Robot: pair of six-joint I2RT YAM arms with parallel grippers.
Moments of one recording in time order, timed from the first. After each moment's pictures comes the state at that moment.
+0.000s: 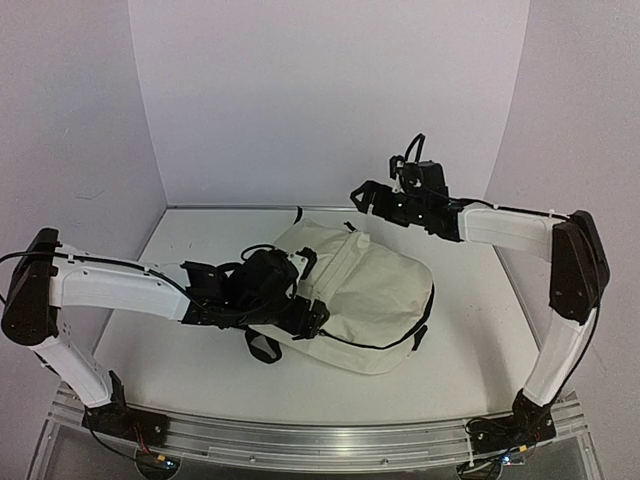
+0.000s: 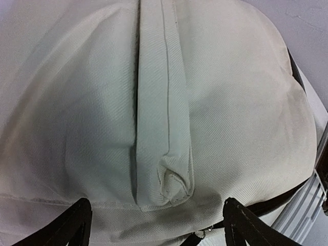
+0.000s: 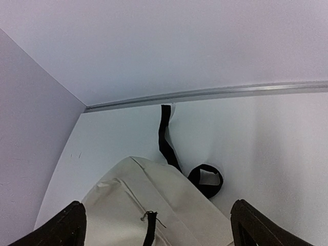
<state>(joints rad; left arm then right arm) -1.14 1.58 1.04 -0.19 -0.23 -0.49 0.54 1.84 1.40 0.05 -0.04 0.54</state>
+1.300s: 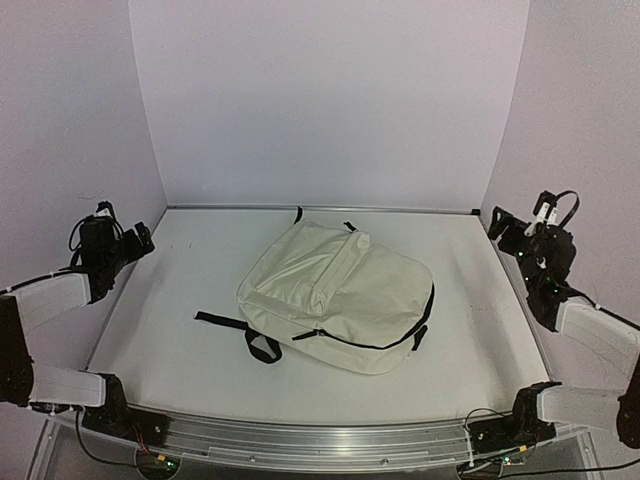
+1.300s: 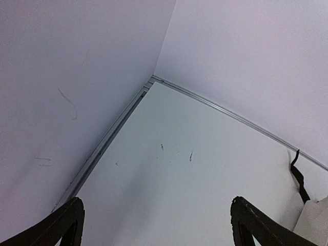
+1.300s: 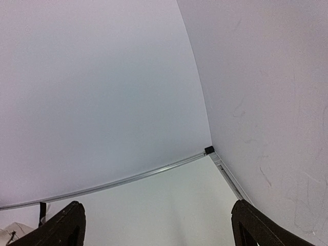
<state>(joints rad) 0.03 1.14 0.59 0.21 -0.15 -0.36 0.08 1.01 0.53 0.50 0.23 0.28</state>
